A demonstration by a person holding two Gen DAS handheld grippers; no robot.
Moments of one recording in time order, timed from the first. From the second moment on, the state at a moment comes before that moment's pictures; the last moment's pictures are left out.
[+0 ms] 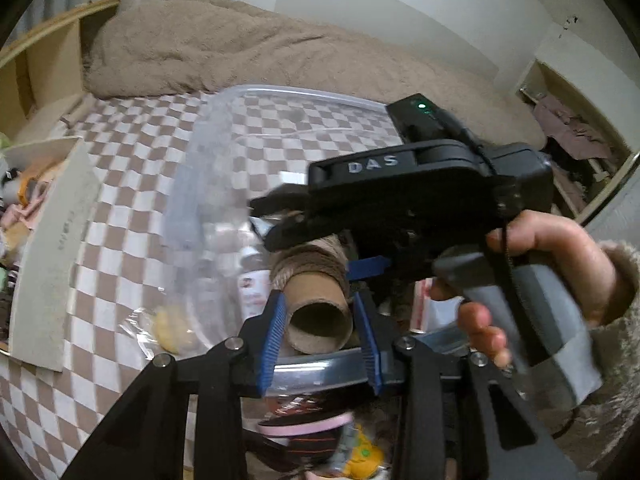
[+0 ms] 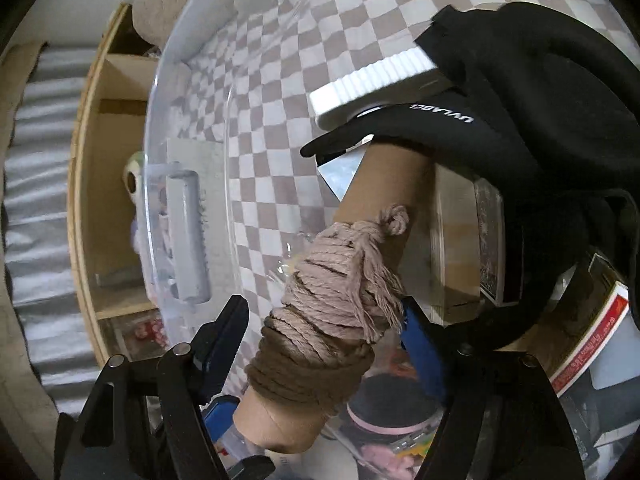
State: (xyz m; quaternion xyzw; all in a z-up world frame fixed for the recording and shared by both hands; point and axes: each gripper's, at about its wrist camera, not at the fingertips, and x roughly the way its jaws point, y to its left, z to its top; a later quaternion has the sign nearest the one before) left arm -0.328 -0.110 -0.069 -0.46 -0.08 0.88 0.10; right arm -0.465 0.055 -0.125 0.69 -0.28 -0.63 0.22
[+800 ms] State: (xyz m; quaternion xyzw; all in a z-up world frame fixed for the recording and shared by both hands) left arm -0.314 -0.191 -0.032 -0.39 -0.18 0.90 0.08; right arm -0.460 0.095 -0.072 0.60 -0.37 -0.65 0.30
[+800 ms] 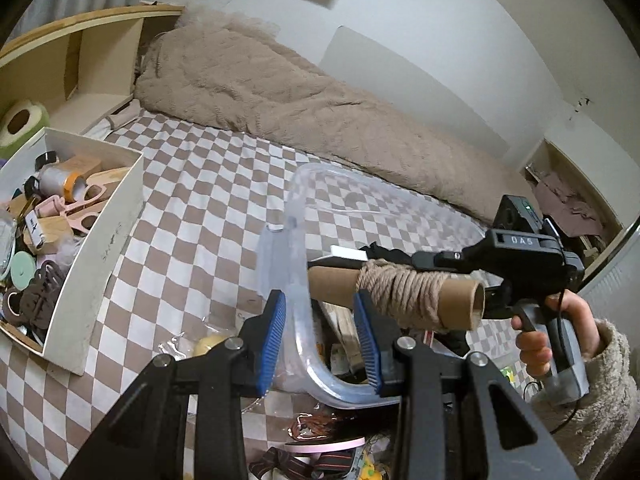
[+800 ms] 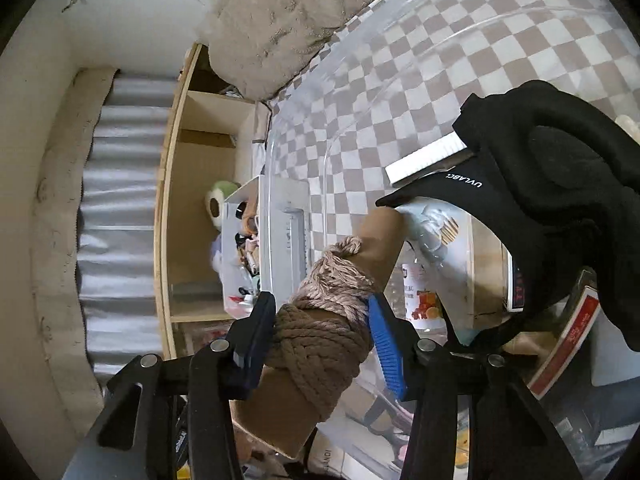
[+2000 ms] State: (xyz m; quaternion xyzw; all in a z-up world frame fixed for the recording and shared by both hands) left arm -0.304 -0.221 -0.048 -0.39 -0.21 0.89 0.07; right arm -0.450 0.052 -0.093 0.62 -0.35 -0.60 0.36
